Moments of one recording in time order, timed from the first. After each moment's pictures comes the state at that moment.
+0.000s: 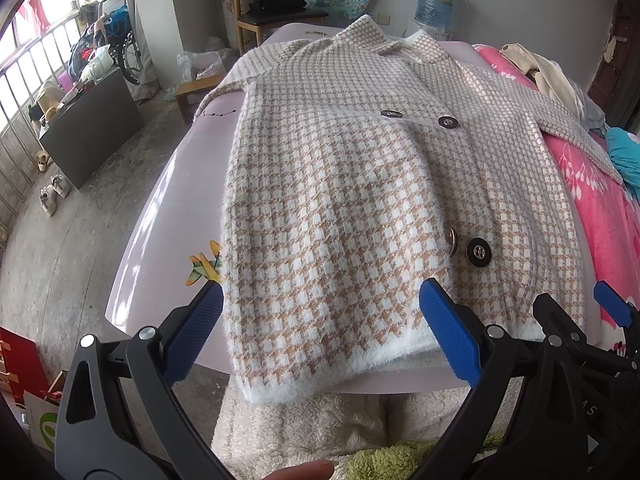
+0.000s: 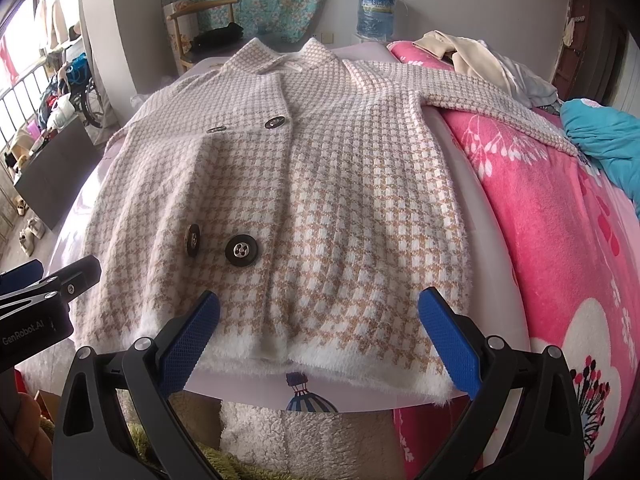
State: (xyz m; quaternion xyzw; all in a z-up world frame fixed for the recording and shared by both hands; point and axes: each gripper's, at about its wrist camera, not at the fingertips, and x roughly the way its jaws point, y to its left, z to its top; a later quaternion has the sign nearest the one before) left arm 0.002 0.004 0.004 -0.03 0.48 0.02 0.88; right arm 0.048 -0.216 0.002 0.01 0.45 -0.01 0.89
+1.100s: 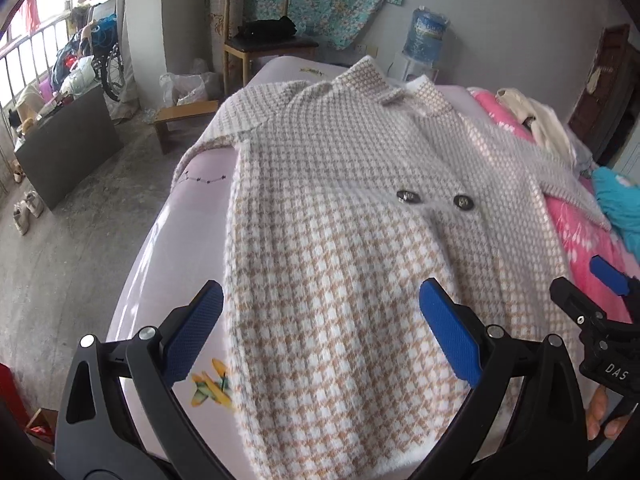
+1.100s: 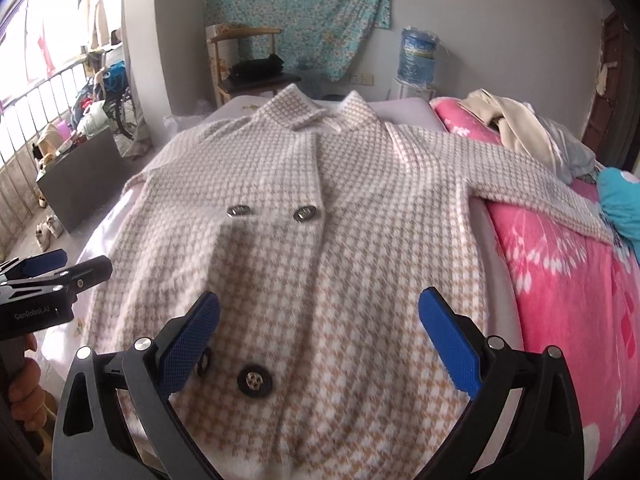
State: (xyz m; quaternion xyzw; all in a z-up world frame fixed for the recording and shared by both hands) left arm 0.084 0.054 0.018 -0.08 0.42 -0.03 0.90; right arm 0.136 -0.200 0.035 -0.02 0.38 0.07 0.92
